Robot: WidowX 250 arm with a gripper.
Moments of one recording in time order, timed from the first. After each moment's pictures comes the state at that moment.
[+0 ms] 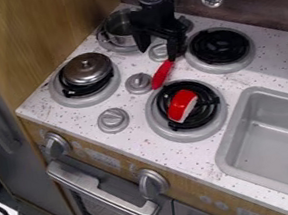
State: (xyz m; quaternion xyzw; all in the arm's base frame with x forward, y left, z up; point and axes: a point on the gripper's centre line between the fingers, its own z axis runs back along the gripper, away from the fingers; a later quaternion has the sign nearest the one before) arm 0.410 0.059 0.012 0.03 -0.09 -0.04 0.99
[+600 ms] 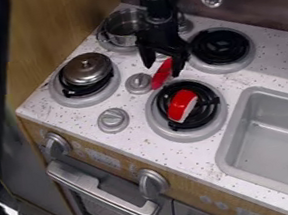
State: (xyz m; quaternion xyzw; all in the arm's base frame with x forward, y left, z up) arm 0.426 0.064 -0.042 0.03 -0.05 -0.03 1.00
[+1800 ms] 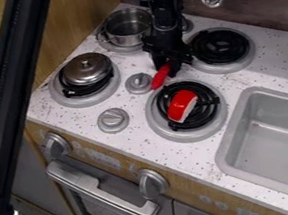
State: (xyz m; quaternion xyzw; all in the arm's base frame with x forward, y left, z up) arm 0.453 0.065 -0.068 0.03 -0.05 -0.03 1.00
